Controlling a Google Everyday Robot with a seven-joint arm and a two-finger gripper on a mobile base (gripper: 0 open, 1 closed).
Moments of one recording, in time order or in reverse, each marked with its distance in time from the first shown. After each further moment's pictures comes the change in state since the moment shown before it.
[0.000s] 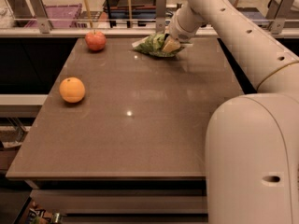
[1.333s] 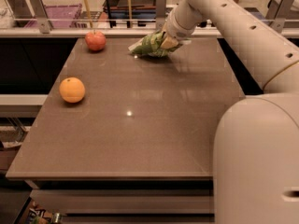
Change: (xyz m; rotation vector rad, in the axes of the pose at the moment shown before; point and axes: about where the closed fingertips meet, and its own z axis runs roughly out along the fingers) arm -0.018 0.008 -0.018 0.001 -0.014 -0.044
